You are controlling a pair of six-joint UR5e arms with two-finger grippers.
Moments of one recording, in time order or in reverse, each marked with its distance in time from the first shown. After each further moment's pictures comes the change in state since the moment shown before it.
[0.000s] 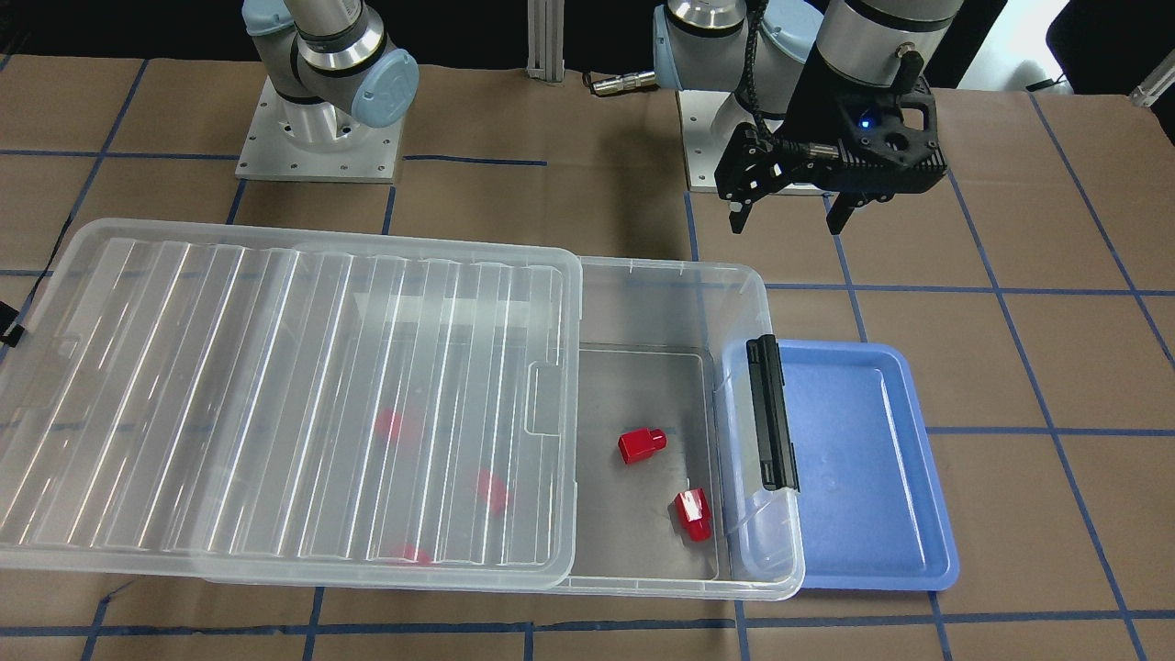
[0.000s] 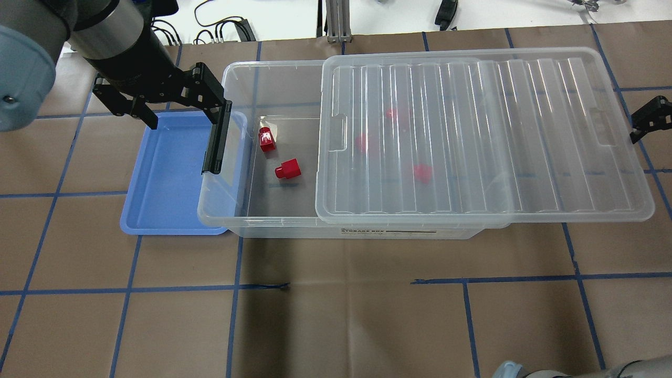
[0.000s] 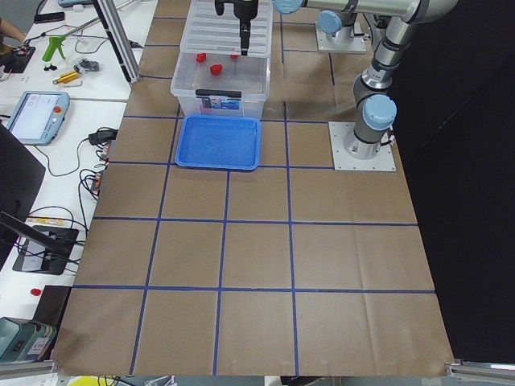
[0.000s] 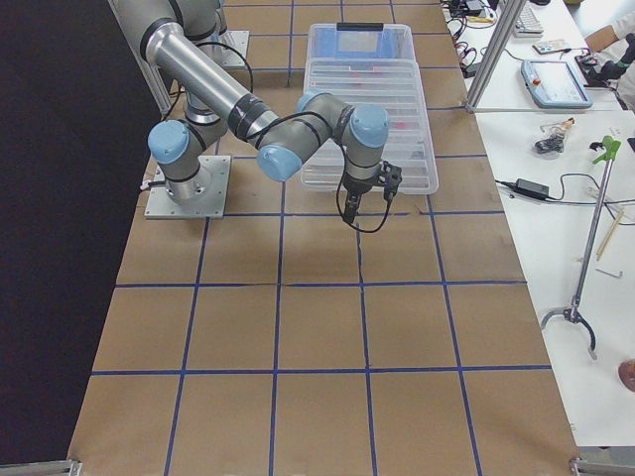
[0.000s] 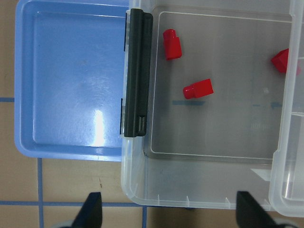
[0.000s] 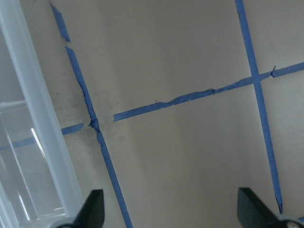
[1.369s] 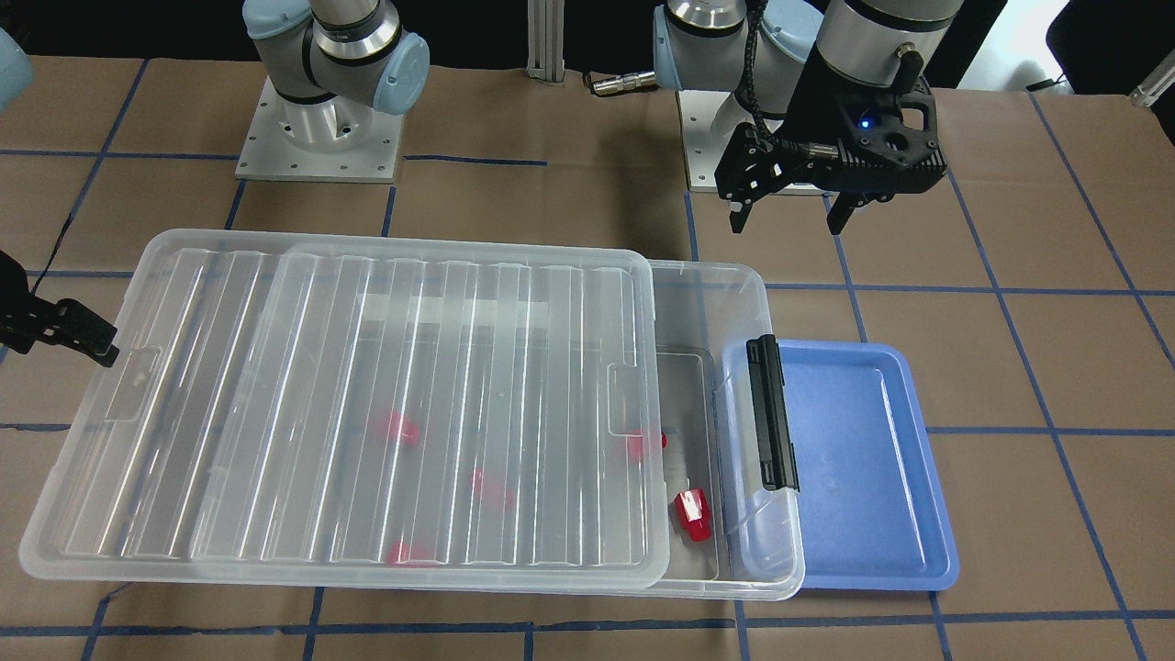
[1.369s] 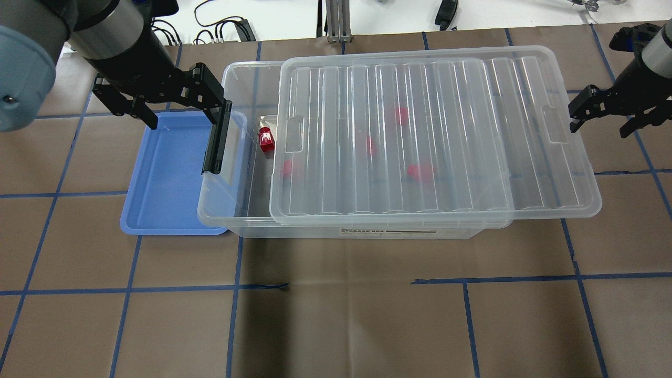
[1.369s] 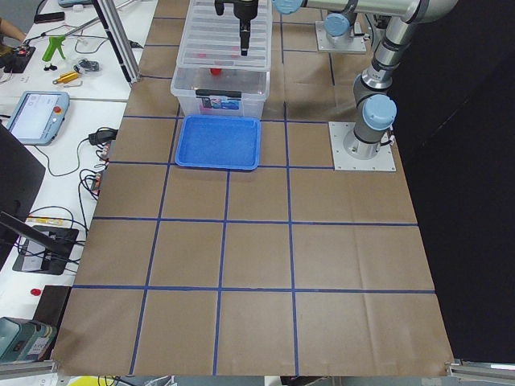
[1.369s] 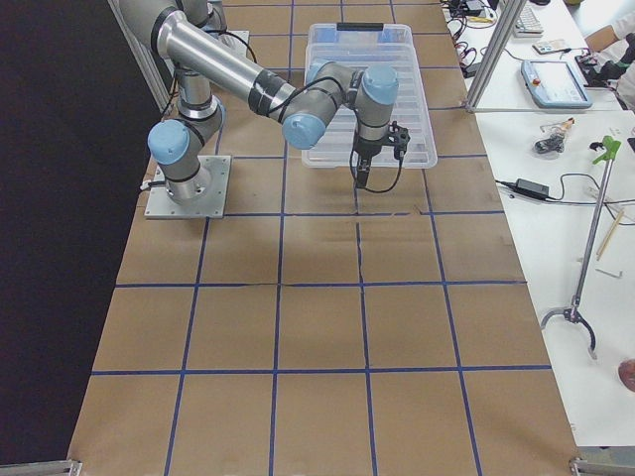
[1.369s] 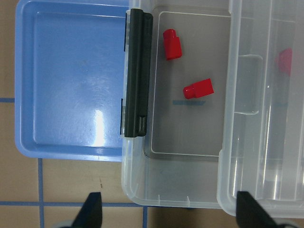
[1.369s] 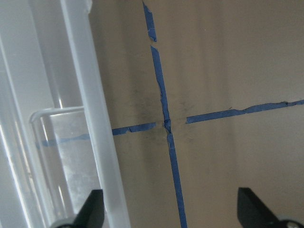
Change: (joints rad) left arm 0.000 -0.001 0.000 0.000 0.001 0.002; right arm 0.189 -0.015 0.000 0.008 0.000 0.092
